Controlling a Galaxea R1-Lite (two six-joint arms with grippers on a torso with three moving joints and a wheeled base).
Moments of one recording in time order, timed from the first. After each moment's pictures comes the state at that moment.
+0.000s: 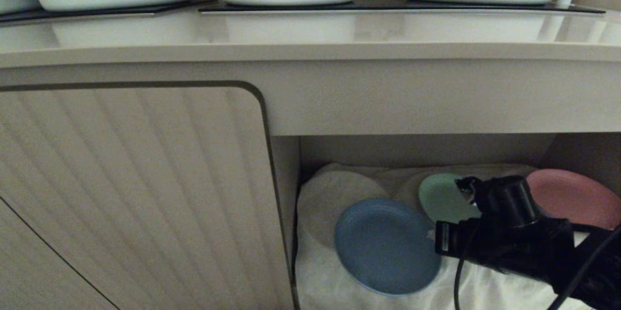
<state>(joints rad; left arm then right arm) 0.00 0.00 0.00 0.00 0.03 -0.11 0.42 1.79 -0.49 -0.58 -0.04 0.49</state>
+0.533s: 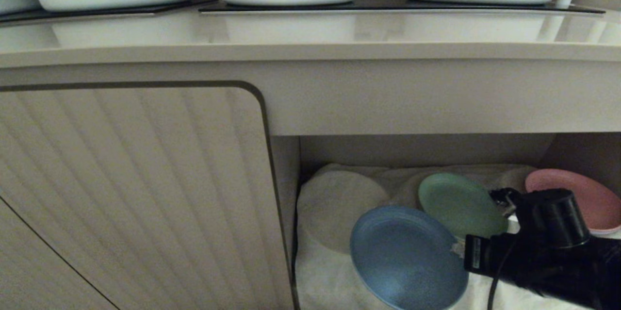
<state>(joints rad) 0.00 0.00 0.00 0.00 0.03 -0.11 0.39 1.63 -0.35 -0.56 -0.04 0.52</state>
